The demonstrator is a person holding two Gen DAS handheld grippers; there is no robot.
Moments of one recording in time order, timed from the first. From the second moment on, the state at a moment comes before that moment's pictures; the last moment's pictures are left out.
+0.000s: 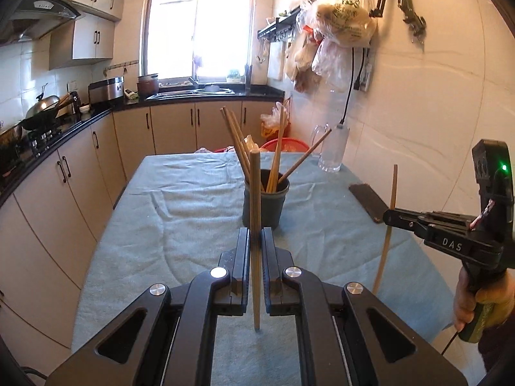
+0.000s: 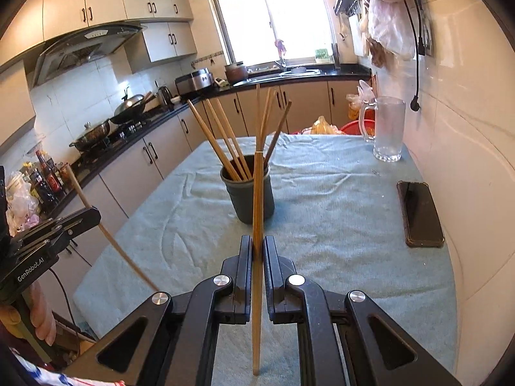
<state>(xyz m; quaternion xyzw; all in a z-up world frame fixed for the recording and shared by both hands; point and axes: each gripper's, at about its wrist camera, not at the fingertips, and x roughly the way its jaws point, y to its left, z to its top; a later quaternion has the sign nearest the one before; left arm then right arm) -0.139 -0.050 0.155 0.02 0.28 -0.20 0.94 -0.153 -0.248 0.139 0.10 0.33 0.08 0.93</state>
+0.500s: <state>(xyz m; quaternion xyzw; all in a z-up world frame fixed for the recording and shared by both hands) -0.107 -0.051 0.192 -0.02 0.25 -0.21 0.95 -0.123 -0.257 0.165 0.12 0.29 0.08 0.95</state>
